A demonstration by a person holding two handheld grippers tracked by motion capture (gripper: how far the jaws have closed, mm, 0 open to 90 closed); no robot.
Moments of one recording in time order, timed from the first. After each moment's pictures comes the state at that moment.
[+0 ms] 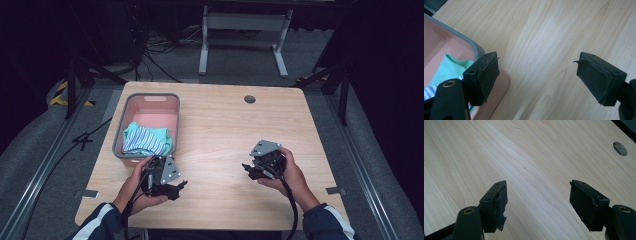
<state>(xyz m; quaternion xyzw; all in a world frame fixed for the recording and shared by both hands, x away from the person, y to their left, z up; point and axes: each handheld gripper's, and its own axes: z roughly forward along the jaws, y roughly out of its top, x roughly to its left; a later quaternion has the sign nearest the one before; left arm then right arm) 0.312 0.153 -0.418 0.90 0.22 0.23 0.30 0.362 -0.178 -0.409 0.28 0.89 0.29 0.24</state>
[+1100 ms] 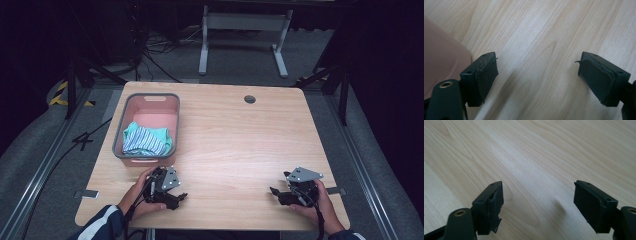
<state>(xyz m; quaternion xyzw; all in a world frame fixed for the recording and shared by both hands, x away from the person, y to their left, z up) 0.316 0.164 -0.474 0.91 0.24 0.15 0.32 0.311 -0.277 -0.474 0.36 0.85 0.33 0.20</state>
